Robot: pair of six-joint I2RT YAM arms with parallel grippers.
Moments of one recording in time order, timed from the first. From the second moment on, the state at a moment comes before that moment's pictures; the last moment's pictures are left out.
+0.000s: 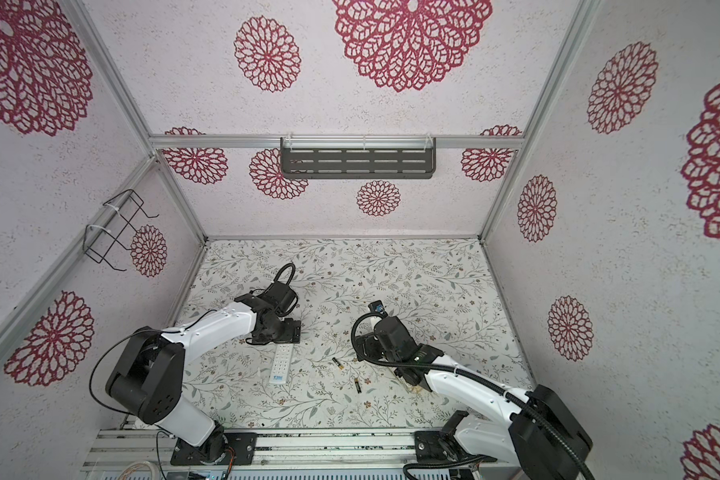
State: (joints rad) left arm -0.50 1.64 1.02 -0.76 -0.13 -0.53; right arm 0.80 1.15 0.57 -0.10 0.15 0.35
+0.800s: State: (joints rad) left arm -0.53 1.74 0.99 -0.66 -0.14 -0.57; right arm 0.81 1.11 0.57 -0.12 0.18 0.36
